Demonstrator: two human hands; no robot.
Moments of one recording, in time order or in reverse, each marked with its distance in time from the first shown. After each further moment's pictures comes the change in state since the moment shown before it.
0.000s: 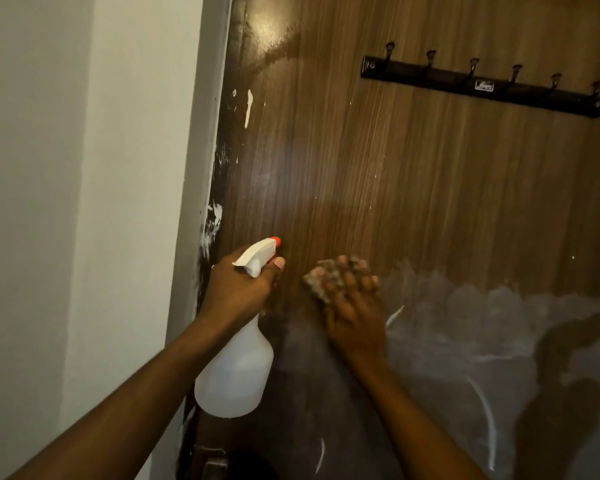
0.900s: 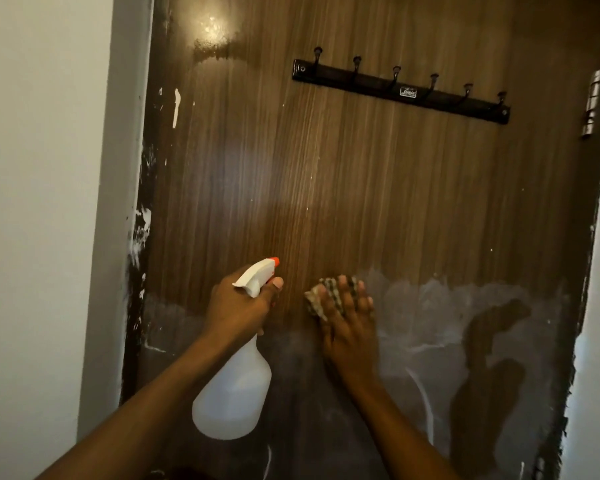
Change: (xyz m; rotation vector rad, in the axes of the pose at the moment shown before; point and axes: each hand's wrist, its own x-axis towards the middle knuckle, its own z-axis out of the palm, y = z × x) left_hand -0.011 0.001 0.083 -0.063 -0.099 0.025; right_hand -0.050 0.076 -0.025 -0.017 -0.076 0.144
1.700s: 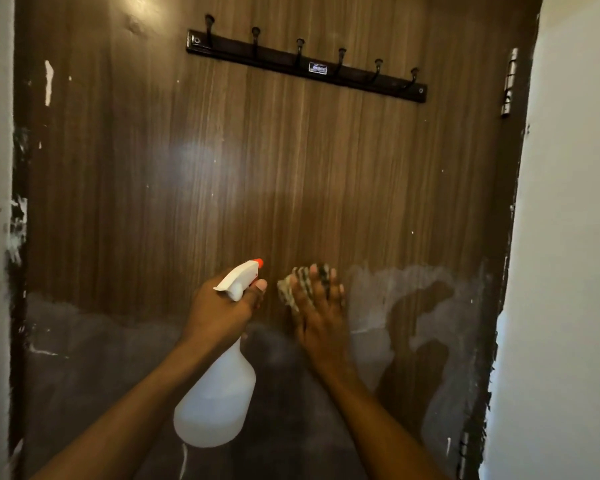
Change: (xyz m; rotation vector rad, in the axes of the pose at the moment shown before) left_hand -0.030 0.029 0.117 -0.045 -0.067 -0.058; right_hand -0.014 0.101 -0.025 -0.056 -0.061 -0.007
